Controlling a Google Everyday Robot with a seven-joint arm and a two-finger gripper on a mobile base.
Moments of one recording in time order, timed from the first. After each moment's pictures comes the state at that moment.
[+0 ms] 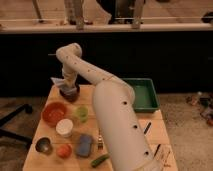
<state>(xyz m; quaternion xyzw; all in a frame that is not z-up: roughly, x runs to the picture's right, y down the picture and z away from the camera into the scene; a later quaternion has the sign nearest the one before) -0.216 -0.037 0.916 -0.31 -0.01 0.29 0.91</state>
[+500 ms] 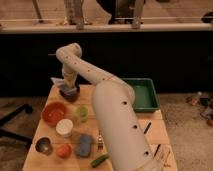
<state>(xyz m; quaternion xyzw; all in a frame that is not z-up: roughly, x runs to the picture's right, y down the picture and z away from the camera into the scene) -0.216 -0.037 0.916 -0.31 -0.01 0.28 0.91</state>
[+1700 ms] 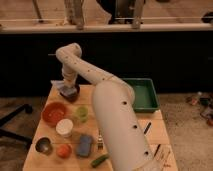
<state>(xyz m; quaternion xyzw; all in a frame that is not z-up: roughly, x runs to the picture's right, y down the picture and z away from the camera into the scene) -0.217 -0.037 0.916 -0.31 -0.01 0.28 0.91</state>
